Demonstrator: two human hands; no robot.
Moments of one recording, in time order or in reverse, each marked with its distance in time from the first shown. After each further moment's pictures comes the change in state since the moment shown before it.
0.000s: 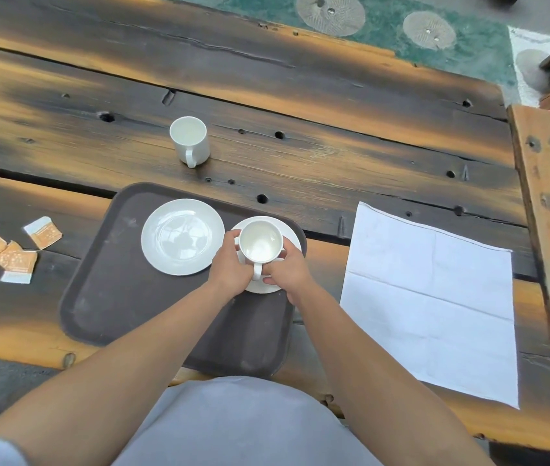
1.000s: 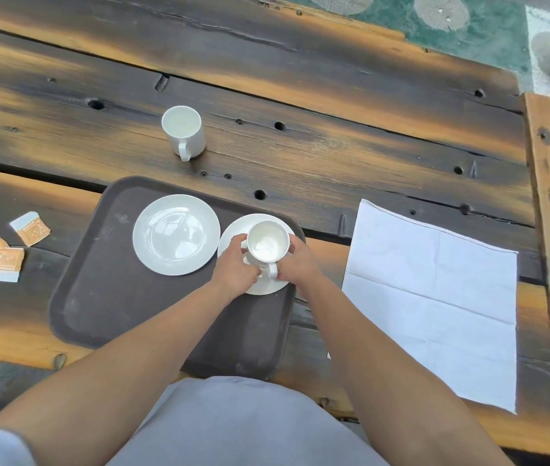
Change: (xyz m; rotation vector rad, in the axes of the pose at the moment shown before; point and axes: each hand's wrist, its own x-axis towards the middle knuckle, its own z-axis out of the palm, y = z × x) left_hand 0.020 0.000 0.017 0.034 -0.075 -0.124; right_hand 0.041 0.004 -0.021 -0.191 0.064 0.051
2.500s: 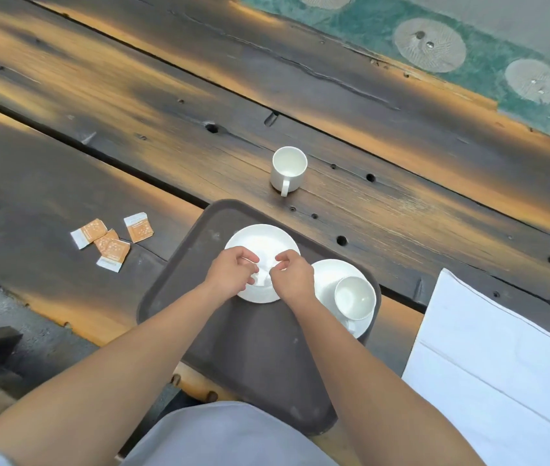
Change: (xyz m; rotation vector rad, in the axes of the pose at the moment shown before) left_hand 0.003 -0.033 -0.164 -0.216 0.175 -0.084; right_hand -0.003 -0.071 0.153 -0.486 0.019 -0.290
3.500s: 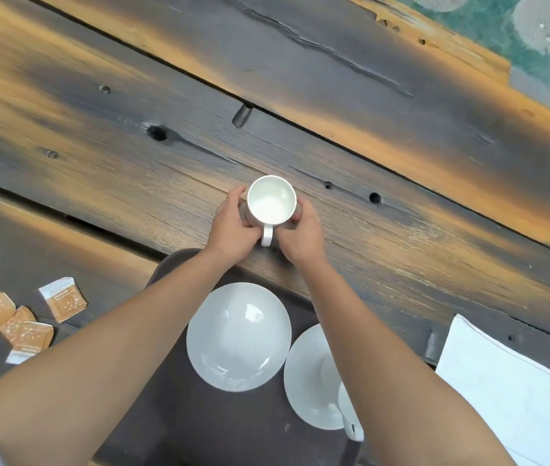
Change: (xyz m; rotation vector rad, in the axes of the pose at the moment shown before) left_hand 0.213 0.102 0.021 0.040 -0.017 0.134; right_hand 0.212 -0.058 -0.035 0.155 0.061 0.067
